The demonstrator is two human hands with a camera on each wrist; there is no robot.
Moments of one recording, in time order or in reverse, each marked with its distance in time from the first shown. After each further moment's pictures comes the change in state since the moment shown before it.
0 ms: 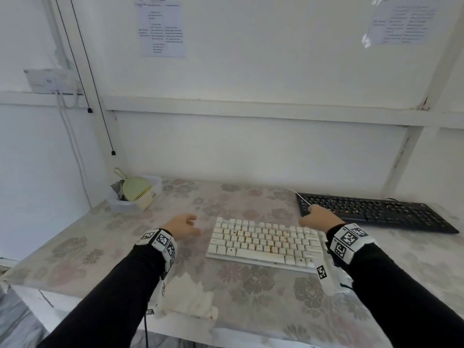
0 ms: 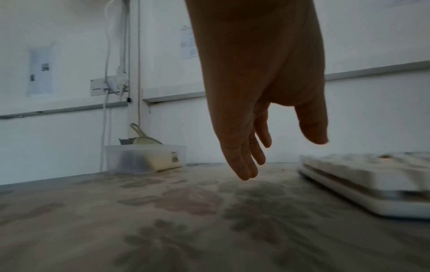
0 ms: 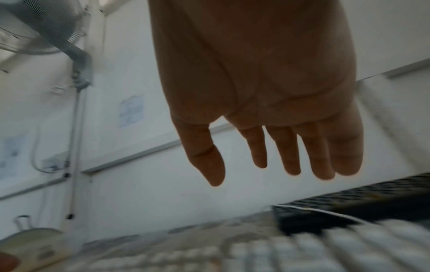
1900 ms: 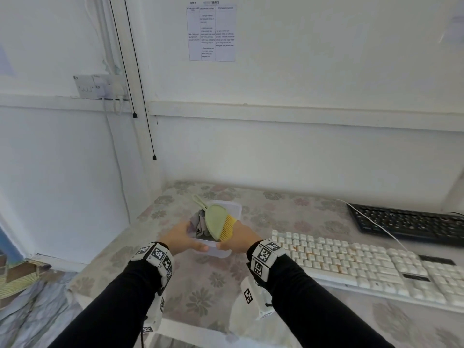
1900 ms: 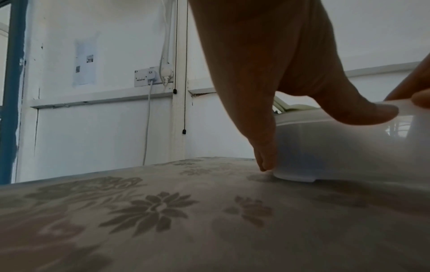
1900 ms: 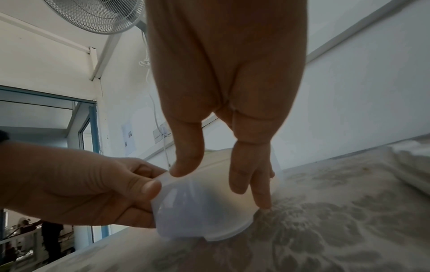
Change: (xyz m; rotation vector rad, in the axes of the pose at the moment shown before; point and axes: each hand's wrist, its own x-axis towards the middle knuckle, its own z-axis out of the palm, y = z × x) left_hand 0.015 -0.118 -0.103 -0.303 -0.035 0.130; right_hand -0.037 -0.251 0.157 0.083 -0.265 -0.384
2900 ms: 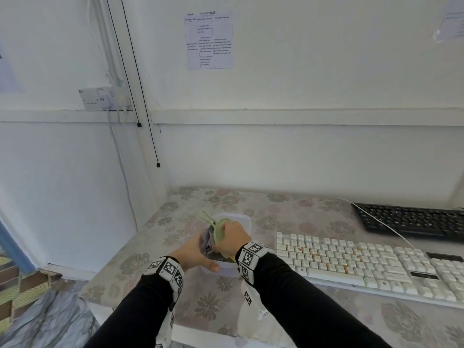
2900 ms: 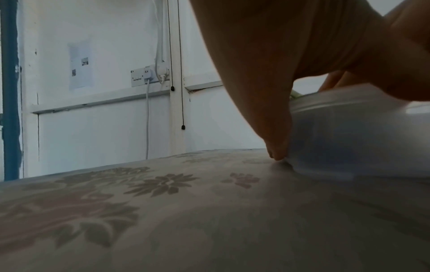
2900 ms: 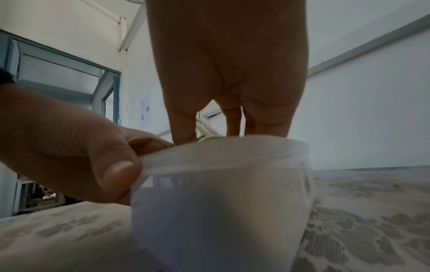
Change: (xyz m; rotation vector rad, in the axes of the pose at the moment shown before) left_hand -0.020 0.004 0.015 -0.186 -0.238 0.081; right_hand 0.013 -0.019 0.018 -0.139 0.098 -0.146
